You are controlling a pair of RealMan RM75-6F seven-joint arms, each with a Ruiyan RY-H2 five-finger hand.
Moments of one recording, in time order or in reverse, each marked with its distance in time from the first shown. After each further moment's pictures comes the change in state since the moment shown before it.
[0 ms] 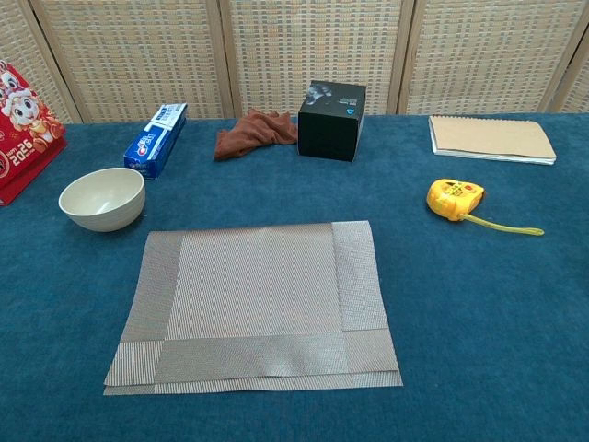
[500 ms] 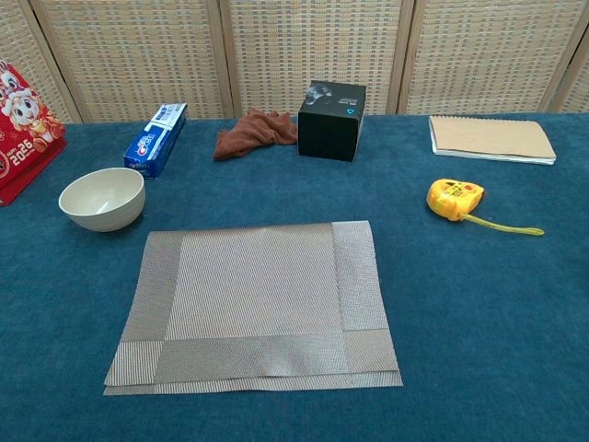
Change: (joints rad) left arm -0.001 -0.007 0.006 0.004 0.009 -0.002 0.013; right arm -0.002 0.003 -0.007 -0.008 -0.012 0.004 0.002
